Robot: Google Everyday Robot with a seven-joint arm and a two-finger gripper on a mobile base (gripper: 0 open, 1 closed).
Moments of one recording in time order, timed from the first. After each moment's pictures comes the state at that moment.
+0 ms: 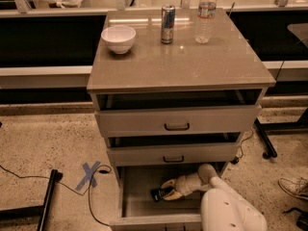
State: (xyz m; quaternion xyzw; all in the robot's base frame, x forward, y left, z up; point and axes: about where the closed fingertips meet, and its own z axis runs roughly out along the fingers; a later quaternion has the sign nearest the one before) arm 0.581 -0.074 0.114 -0.63 0.61 0.35 0.32
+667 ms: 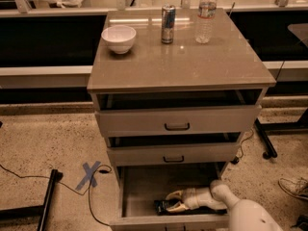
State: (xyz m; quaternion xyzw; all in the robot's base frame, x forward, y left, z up) arm 0.525 -0.091 0.141 -0.57 0.61 0.38 0.40
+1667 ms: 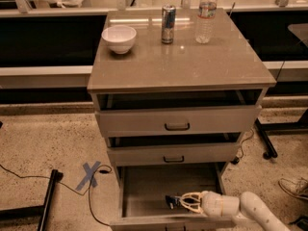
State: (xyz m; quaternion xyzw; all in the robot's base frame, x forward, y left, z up) arm 0.460 -0.136 0.339 -0.57 0.50 0.31 0.58
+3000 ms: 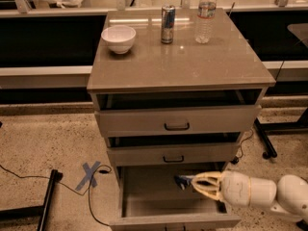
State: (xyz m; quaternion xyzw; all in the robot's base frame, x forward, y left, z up) arm 0.422 -0.146 0.586 -0.65 0.43 0.17 0.60
